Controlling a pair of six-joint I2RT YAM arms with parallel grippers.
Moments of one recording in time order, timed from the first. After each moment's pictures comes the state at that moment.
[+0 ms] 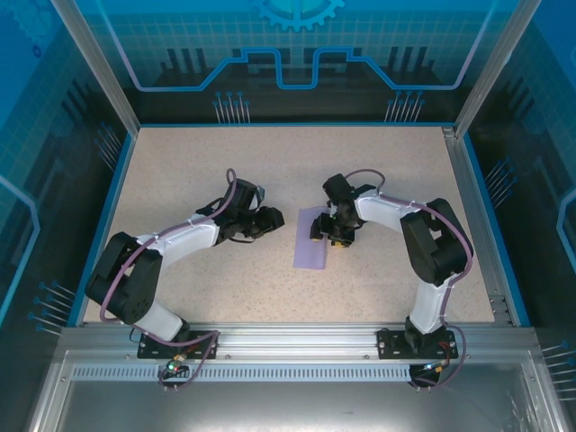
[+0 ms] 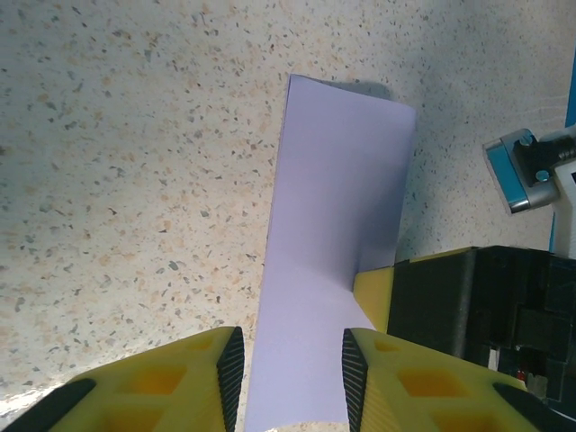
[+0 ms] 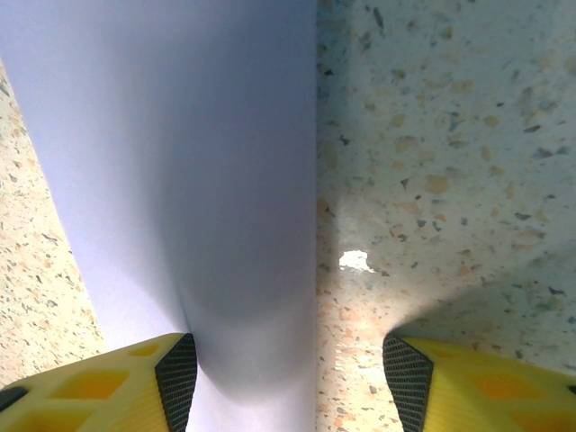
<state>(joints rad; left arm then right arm) -0.46 1.55 0.86 -0.17 0.34 -0.85 0.49 1.86 1.16 -0.68 -0.27 0.66</state>
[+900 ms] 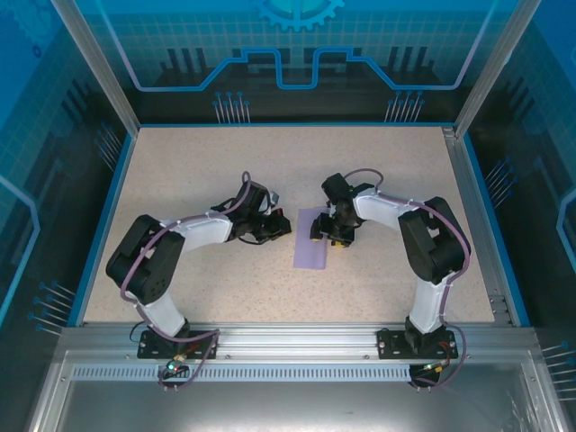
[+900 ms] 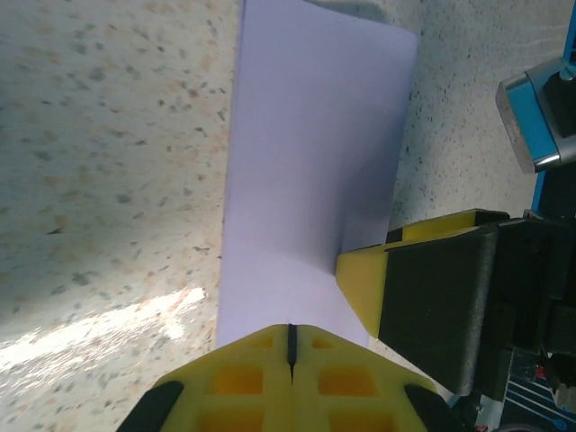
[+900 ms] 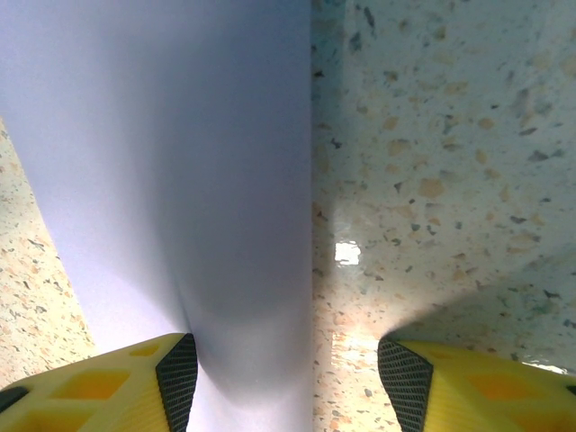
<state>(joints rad) -0.49 1.72 0.91 -0.08 0.50 -0.85 0.49 1.88 1.18 -0.70 -0.26 0.66</state>
